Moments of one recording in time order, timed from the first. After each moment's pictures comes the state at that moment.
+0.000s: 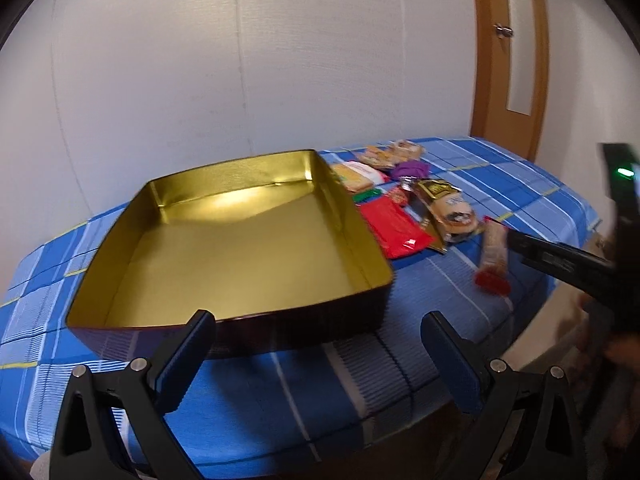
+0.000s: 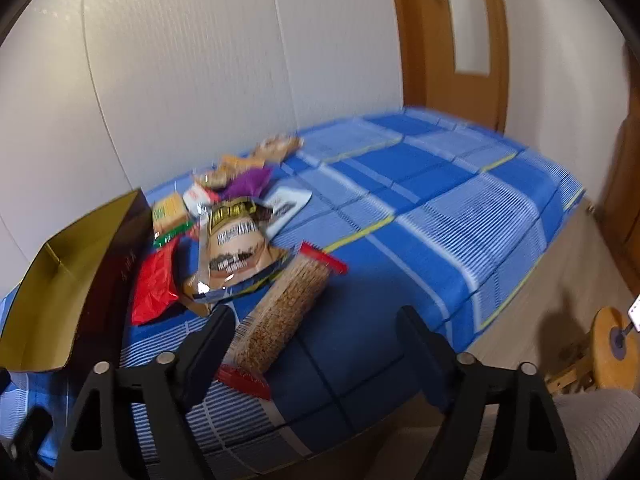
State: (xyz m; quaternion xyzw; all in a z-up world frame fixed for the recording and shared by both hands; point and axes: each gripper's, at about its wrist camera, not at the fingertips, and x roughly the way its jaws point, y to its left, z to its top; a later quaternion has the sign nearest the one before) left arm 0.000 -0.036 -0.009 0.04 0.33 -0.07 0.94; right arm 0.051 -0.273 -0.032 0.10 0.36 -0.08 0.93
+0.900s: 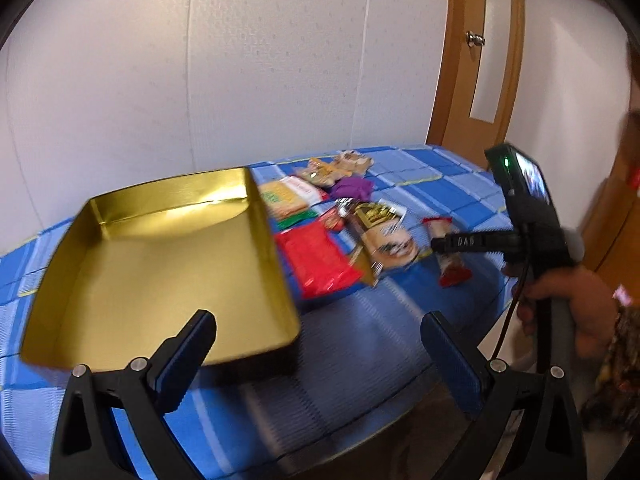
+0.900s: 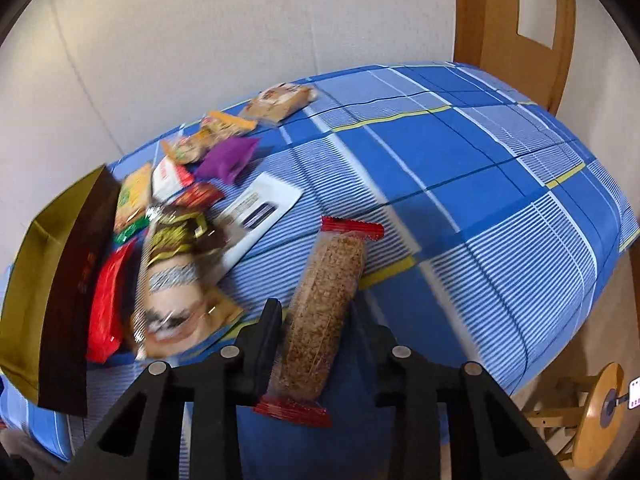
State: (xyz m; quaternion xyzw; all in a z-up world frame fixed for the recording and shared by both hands) left arm 0.032 -0.078 0.018 0.00 0.34 -0.15 0.93; right arm 0.149 -0.325 -0.041 0.08 0.47 0.00 0.88
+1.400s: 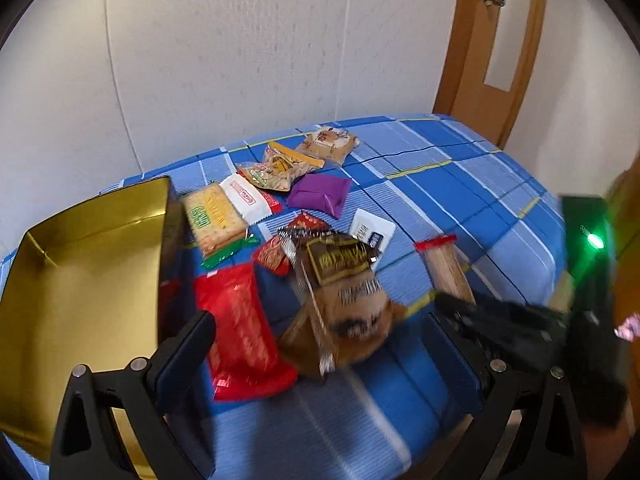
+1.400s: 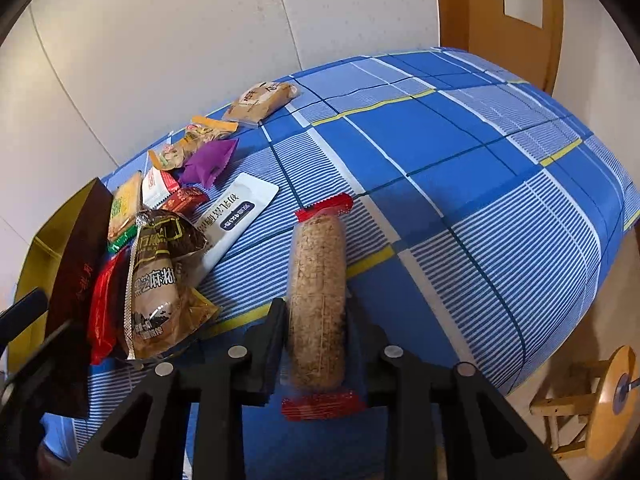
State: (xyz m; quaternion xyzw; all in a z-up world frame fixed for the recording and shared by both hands) left arm 0.140 -0.172 0.011 0.03 0.43 -0.13 0.89; right arm 0.146 -0.340 -0.046 0.11 0.47 0.00 0.87
